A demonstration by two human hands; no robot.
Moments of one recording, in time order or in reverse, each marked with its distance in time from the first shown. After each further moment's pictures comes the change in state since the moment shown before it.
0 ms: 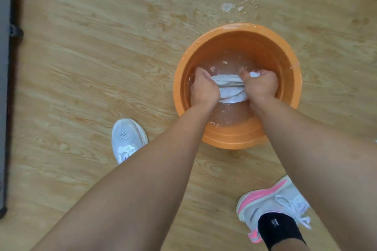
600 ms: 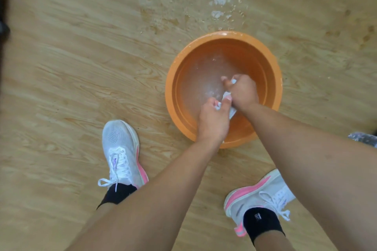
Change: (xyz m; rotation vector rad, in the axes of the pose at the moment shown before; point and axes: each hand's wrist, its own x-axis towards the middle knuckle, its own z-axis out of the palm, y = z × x) left_hand -0.087 -0.008 0.008 -0.142 -0.134 0.022; right_hand -0.015 -0.008 -0.013 -0.279 -0.207 -0.196
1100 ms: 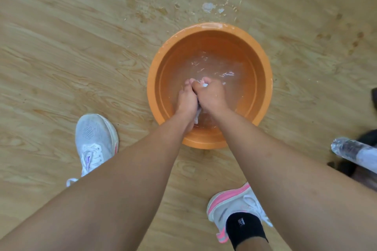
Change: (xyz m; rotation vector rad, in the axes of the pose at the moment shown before) left_hand 0.069 -0.017 0.009 -0.348 0.011 -0.270; right_hand -0.014 -0.003 0.050 0.201 -0.108 -0.002
